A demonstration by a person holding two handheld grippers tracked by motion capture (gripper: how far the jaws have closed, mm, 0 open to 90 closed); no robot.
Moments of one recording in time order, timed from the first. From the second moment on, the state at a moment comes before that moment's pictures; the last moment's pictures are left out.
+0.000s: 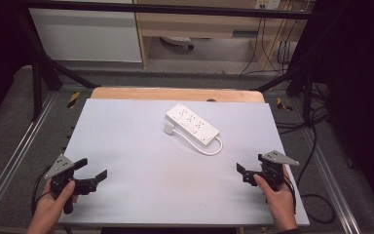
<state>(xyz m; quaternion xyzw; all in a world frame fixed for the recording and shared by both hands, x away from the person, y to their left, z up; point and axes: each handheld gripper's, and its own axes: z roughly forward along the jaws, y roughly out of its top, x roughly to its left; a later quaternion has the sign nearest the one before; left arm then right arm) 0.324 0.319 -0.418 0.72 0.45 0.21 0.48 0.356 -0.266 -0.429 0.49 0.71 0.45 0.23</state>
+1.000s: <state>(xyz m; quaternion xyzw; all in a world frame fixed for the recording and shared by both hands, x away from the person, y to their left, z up) 0.324 0.318 -0.419 0.73 0.45 0.21 0.48 0.358 -0.246 -0.409 0.46 0.72 0.47 0.23</state>
